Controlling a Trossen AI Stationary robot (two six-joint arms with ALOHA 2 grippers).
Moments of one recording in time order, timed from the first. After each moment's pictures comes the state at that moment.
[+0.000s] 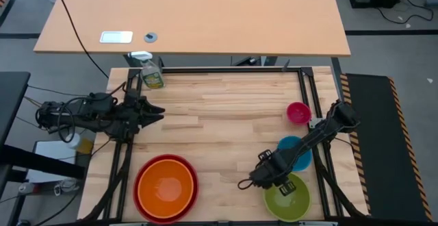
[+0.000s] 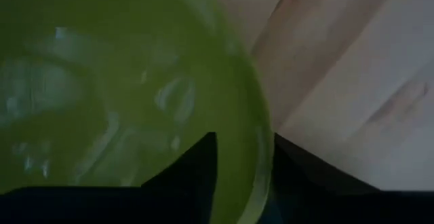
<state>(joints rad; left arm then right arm) -0.11 0.41 0.65 -0.34 -0.16 -0.75 0.55 1.78 1.26 -1.08 -0.24 0.08</state>
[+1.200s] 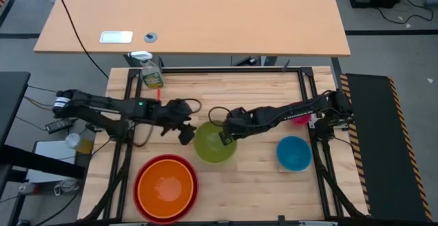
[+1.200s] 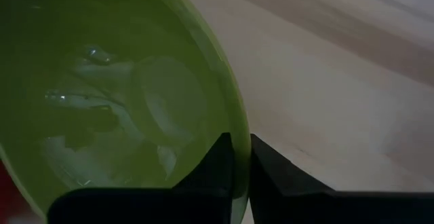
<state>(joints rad) -0.09 1.24 1.04 -0.68 -0.22 -0.59 0.11 1.78 1.40 -0.80 0.19 1.19</state>
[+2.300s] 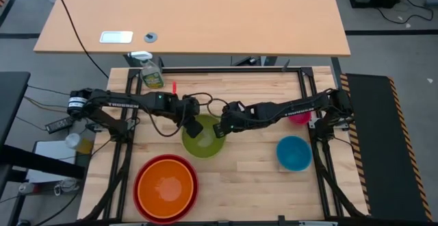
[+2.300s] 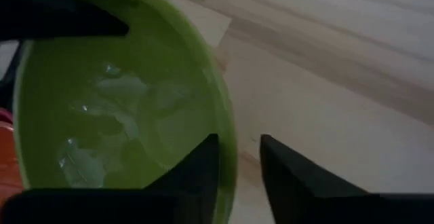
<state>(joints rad) 0.07 1.43 1.12 -0.81 -0.10 -0.64 0.07 1.76 1.40 -0.63 0.24 1.14</state>
